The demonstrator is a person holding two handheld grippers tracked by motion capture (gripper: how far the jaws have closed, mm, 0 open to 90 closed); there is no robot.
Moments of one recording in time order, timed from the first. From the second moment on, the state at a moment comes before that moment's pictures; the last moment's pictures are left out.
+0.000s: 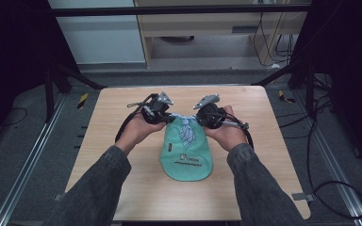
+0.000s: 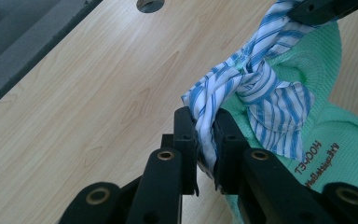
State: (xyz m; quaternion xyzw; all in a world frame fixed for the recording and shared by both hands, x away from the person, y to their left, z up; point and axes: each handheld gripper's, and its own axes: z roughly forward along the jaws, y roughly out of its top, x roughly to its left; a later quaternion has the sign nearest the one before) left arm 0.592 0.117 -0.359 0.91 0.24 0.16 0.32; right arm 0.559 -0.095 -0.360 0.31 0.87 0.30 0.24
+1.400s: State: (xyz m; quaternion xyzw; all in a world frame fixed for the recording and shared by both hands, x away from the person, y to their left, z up) left arm 0.579 0.099 -0.384 0.91 0.20 0.20 0.29; right arm 0.546 -0.101 -0.400 0.31 0.87 0.30 0.25
